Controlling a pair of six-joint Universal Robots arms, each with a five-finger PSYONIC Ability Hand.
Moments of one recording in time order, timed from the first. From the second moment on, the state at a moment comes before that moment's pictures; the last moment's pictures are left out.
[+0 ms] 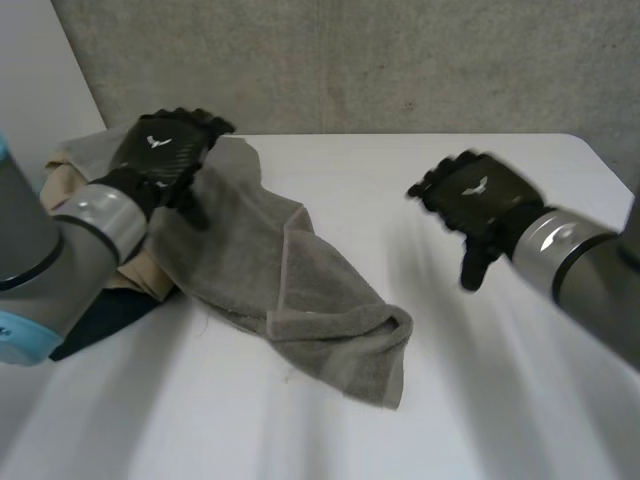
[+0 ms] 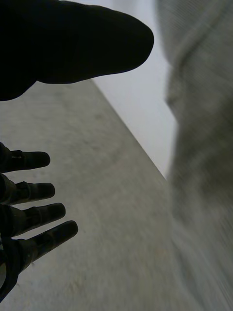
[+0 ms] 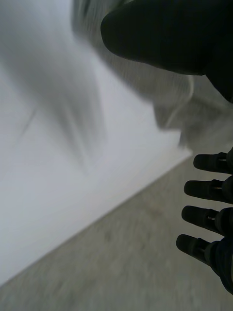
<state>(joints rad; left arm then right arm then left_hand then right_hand) 4.41 -1.81 -1.53 3.31 -1.36 3.44 2.03 -1.35 1.43 0.26 1.41 2.52 0.23 0.23 0.23 0.22 0.05 0.22 0.21 0.21 0.20 0.04</state>
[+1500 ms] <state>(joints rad) 4.05 -2.01 -1.44 3.35 -1.51 3.40 2.02 -1.41 1.64 0.26 1.50 2.97 1.15 1.20 1.19 1.20 0.96 0.22 0.21 0.21 0.20 0.04</state>
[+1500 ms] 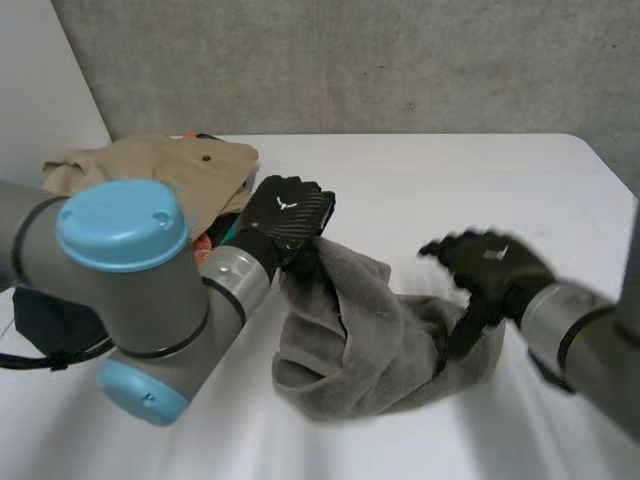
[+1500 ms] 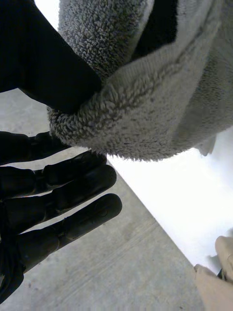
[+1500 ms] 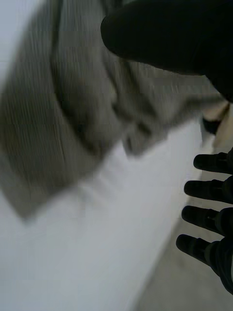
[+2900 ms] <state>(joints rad) 4.07 -1.88 -1.63 3.38 -1.71 3.34 1.99 -1.34 1.61 0.13 1.66 2.98 0.35 0.35 0.35 0.33 0.16 0.22 0.21 0.20 0.20 0.04</state>
